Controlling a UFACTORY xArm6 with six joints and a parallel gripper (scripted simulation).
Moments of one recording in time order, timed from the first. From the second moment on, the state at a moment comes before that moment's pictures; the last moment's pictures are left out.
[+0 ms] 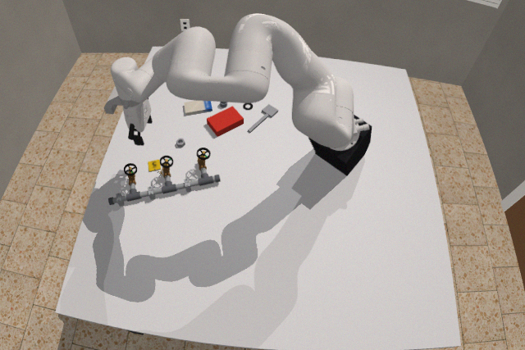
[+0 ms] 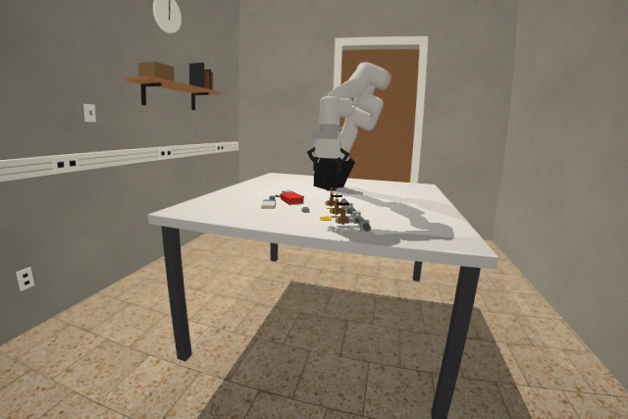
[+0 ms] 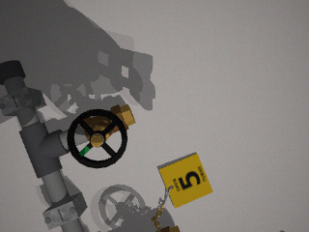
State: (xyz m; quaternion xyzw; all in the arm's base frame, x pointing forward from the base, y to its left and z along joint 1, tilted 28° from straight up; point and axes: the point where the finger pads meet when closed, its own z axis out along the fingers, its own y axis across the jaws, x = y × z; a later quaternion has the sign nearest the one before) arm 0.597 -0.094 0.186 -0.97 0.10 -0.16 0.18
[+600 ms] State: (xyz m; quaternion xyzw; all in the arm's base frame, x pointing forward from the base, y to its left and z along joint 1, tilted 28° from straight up) arm 0.551 -0.042 0.131 -0.82 0.49 -0.08 0.29
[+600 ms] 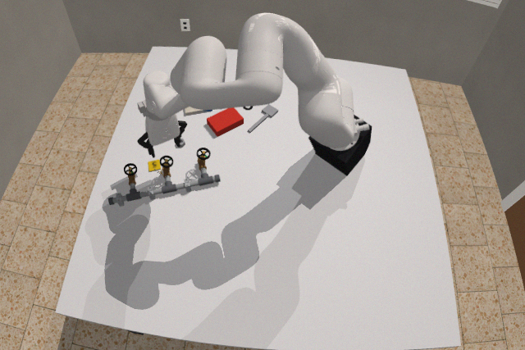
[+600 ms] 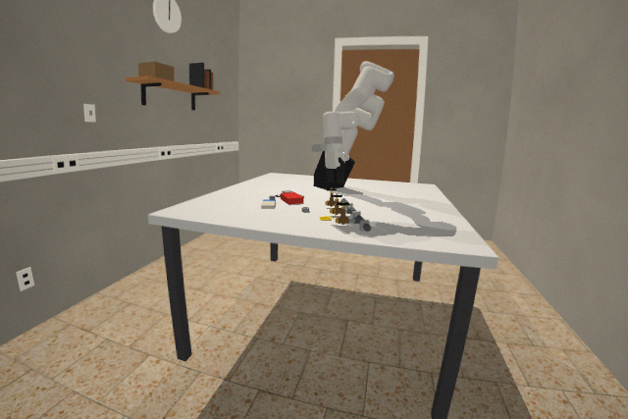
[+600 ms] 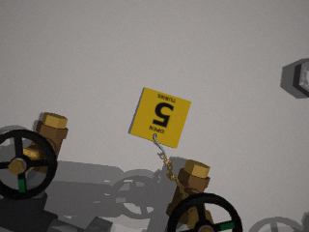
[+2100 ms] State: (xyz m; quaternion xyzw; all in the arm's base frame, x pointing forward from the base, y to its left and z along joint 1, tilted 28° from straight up) arm 0.562 -0.023 0.102 -0.62 0.71 -0.05 0.31
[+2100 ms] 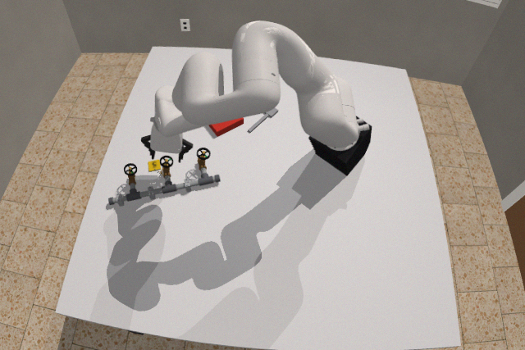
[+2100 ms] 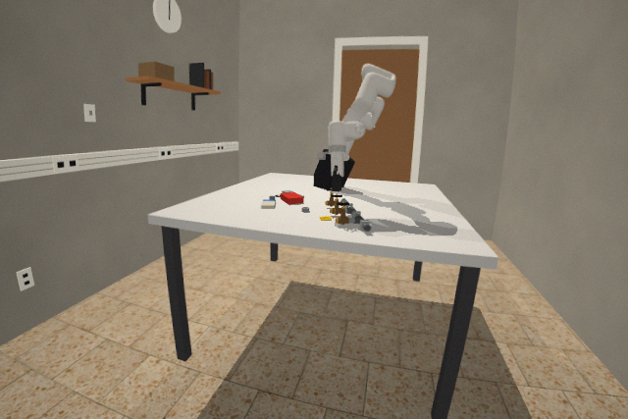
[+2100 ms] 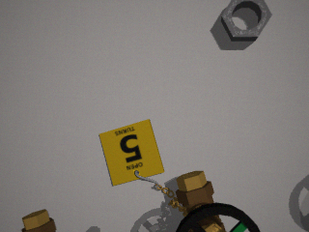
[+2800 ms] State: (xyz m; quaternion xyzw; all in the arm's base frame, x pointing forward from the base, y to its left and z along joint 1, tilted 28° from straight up) arm 0.577 -0.013 0.078 -0.62 0.71 -0.05 0.31
